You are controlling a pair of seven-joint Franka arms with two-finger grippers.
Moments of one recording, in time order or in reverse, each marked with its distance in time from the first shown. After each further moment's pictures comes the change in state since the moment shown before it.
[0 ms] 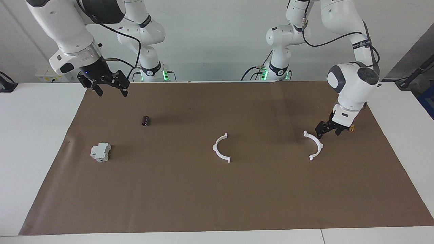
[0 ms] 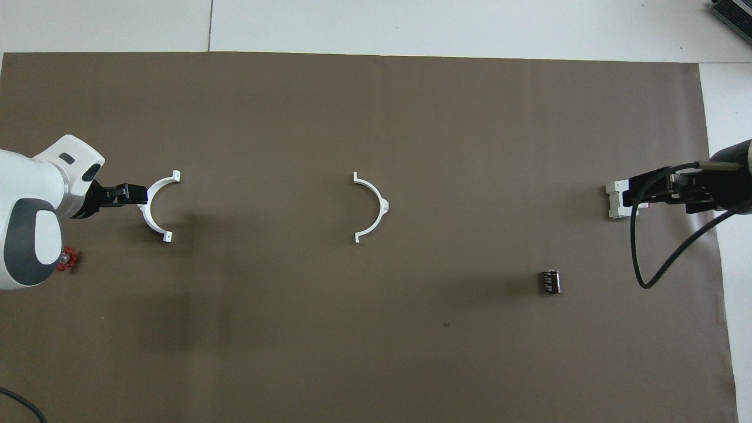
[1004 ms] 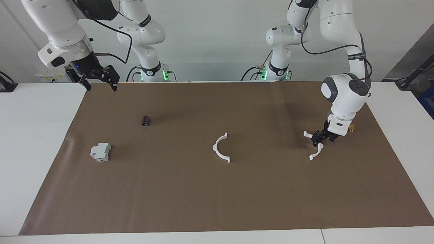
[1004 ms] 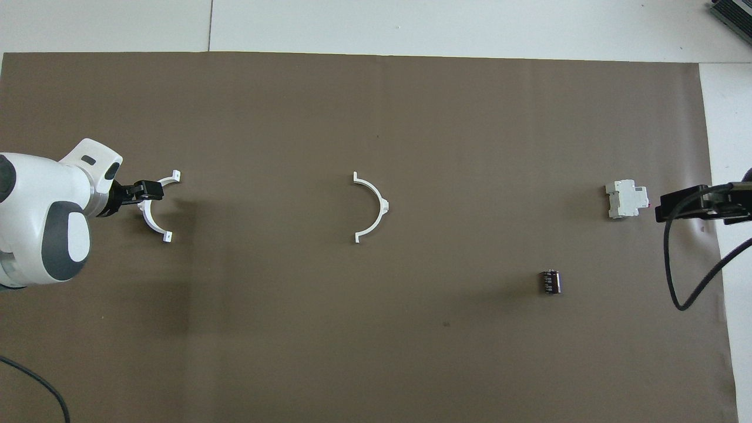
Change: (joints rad) left arm -0.001 0.090 -0.006 -0.020 0.000 0.139 -0.121; right arm -0.042 -0.045 0.010 -0.026 -0.078 -0.034 -0.073
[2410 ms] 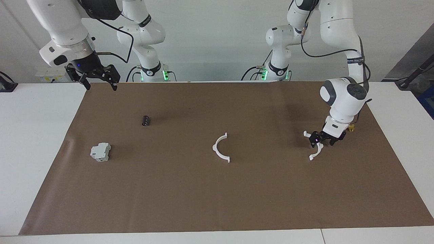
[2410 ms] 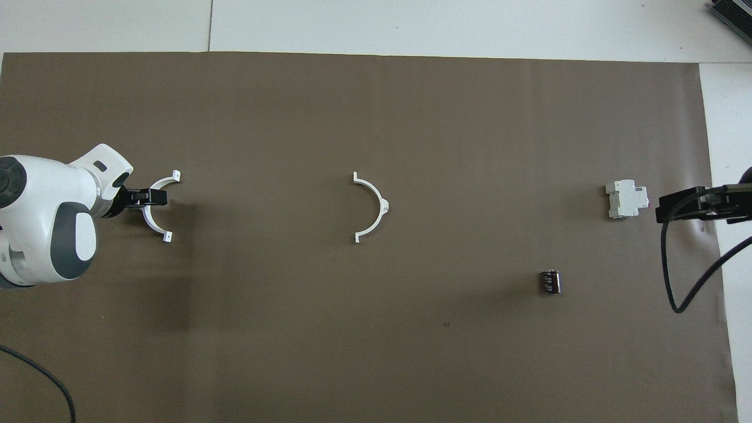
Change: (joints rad) left arm 0.002 0.034 0.004 -0.001 0.003 0.024 0.198; right arm 0.004 -0.002 0.012 0.001 -0.033 -0.002 0.000
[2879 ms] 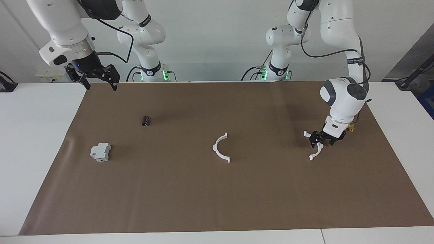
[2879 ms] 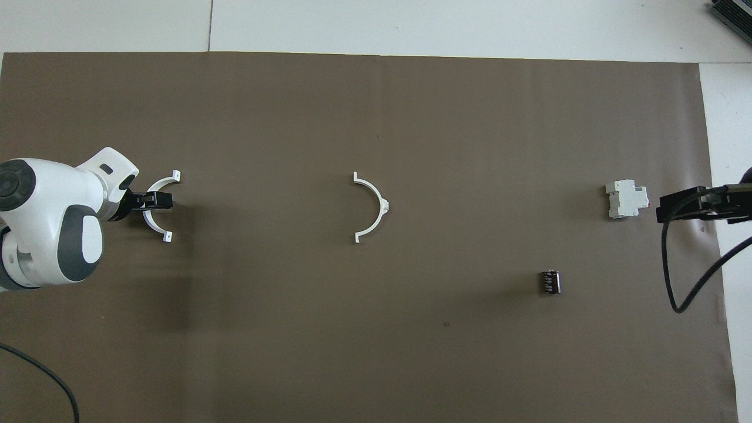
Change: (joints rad) left arm -0.010 0.001 -0.010 -0.016 0.000 0.000 -0.048; right arm -0.001 0.000 -0.001 0.000 0.000 0.000 0.000
